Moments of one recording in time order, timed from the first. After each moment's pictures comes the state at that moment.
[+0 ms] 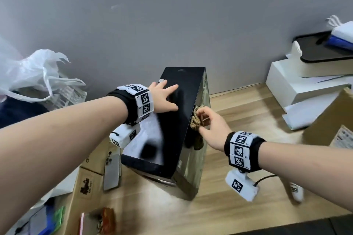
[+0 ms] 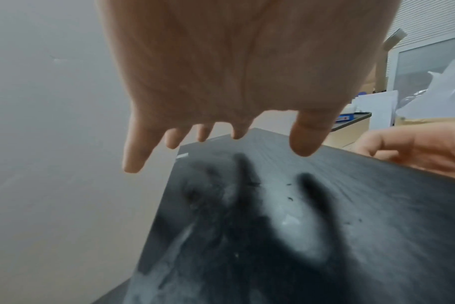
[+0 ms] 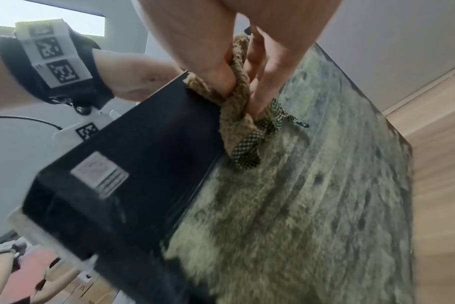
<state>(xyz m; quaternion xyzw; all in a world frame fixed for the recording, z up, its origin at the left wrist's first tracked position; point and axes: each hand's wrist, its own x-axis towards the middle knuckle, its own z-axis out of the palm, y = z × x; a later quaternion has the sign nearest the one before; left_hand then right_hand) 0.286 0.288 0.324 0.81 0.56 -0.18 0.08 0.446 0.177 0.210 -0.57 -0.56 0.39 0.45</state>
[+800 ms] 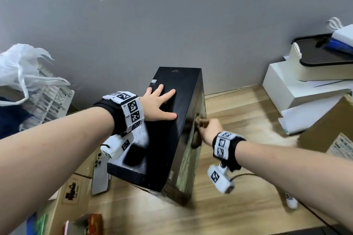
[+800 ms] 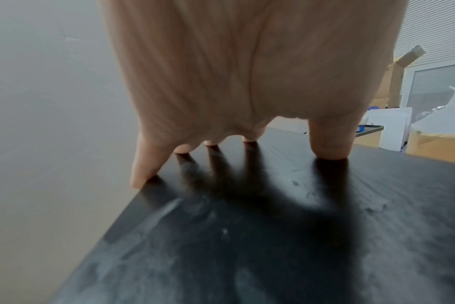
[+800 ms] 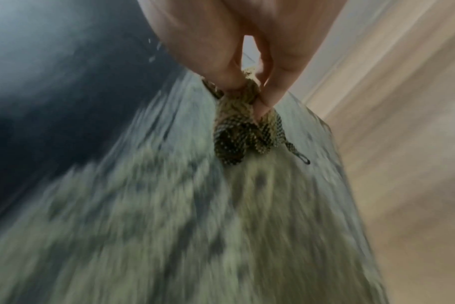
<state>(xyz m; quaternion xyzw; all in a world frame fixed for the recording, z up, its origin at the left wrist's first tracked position) 0.284 0.291 0.308 0.81 0.54 -0.21 0.13 0.452 0.238 0.127 -0.72 -0.41 0.41 0.38</state>
